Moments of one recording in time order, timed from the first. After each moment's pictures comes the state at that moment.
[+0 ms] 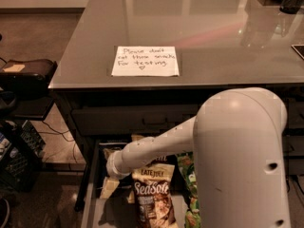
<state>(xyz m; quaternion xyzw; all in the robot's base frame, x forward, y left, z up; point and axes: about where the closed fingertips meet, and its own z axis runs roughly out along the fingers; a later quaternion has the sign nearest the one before) 0.496 0.191 0.455 -0.70 0.63 0.19 0.28</state>
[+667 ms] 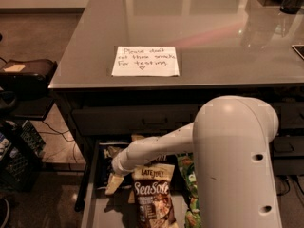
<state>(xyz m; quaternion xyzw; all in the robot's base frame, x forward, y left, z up) 0.528 0.183 0.420 -0.70 0.63 0.18 0.29</state>
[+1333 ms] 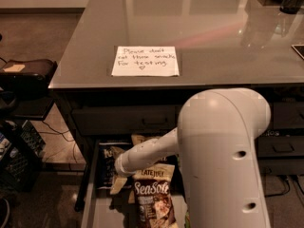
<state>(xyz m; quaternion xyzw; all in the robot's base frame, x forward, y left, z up) 0.532 0.169 0.412 -0.72 0.61 0.14 0.29</state>
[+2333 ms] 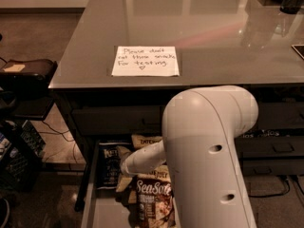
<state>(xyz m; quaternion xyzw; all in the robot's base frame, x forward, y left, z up) 0.551 0.147 0.387 -0.72 0.61 0.10 0.31</state>
